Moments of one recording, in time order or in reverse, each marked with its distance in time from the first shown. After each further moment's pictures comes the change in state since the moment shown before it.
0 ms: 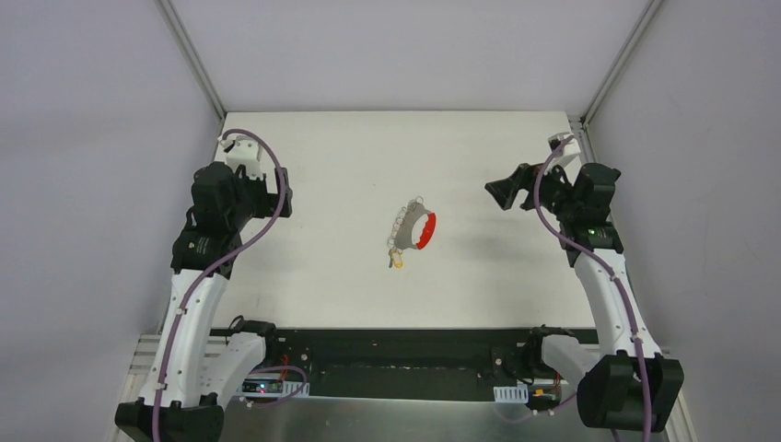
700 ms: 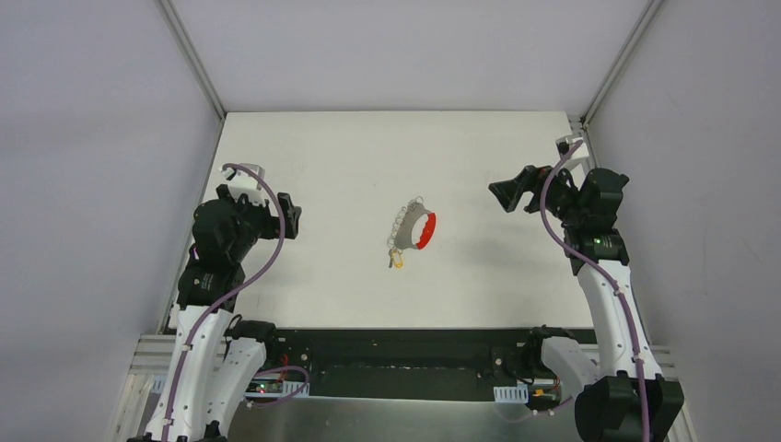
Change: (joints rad) left arm 0.006 -0.252 -0.254 0.137 0.083 -0.053; right arm -0.005 -0.093 0.019 -0.053 0.019 0.027
